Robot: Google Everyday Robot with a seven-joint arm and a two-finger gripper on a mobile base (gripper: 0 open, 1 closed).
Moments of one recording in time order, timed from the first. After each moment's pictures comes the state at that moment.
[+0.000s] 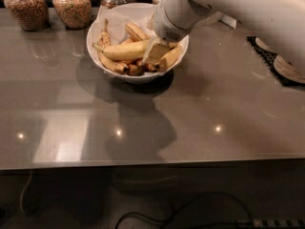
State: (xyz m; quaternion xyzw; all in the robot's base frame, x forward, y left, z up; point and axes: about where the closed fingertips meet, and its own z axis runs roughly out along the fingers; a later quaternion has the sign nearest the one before) arm 0.659 -0.005 0.935 -0.67 0.65 -0.06 0.36
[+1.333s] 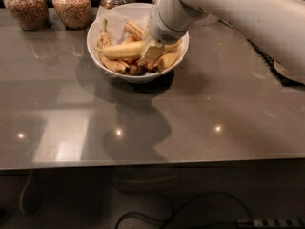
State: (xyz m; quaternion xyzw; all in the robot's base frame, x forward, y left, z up) arm 0.661 0.012 0.929 -0.68 0.64 -0.05 0.35
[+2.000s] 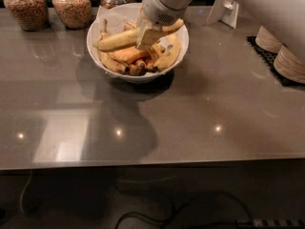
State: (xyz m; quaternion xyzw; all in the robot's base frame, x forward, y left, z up) arm 0.650 0.021 0.978 -0.71 0.60 -0.07 0.36
